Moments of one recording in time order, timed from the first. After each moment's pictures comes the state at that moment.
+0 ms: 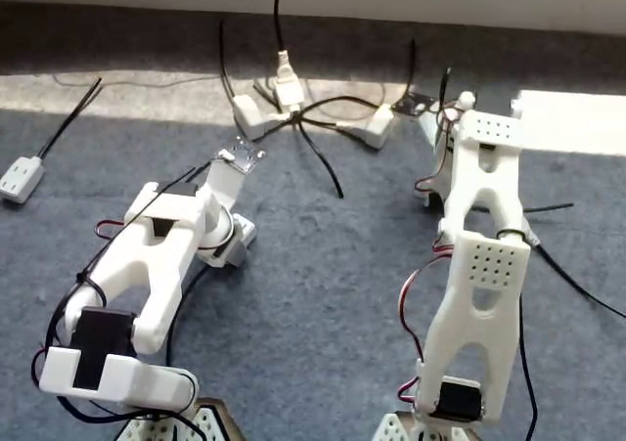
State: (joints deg) left arm 0.3 -1.4 40.4 51.0 -24.0; right arm 3.6 58.2 -53.6 98.3 59.2
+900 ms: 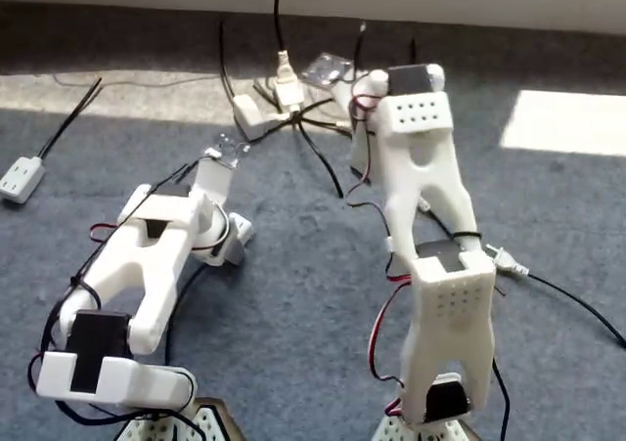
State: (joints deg) left arm -4.4 -2.9 41.3 50.2 -17.0; right arm -16.9 34.7 -42.5 98.7 44.1
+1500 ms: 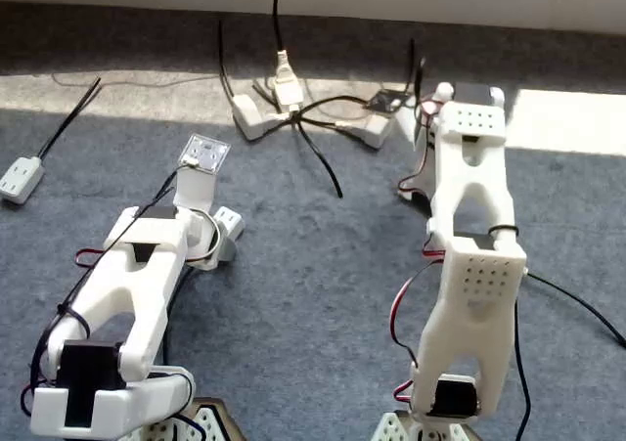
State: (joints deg) left arm -6.2 -11.0 51.3 41.2 -13.1; right arm 0.1 44.7 -40.2 98.4 59.6
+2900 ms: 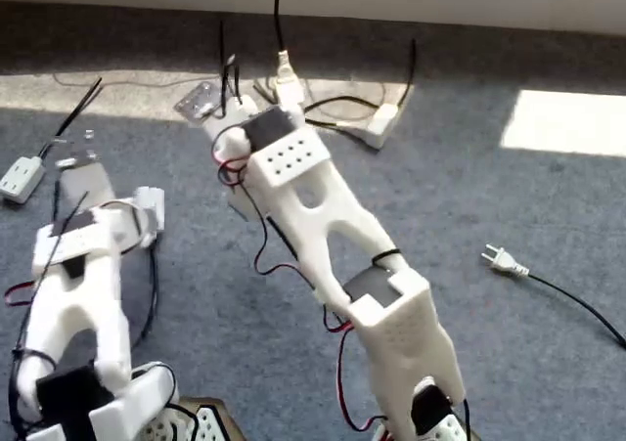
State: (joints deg) left arm -31.1 -17.9 51.4 37.9 2.9; right arm -42.7 36.5 -40.3 93.2 14.0
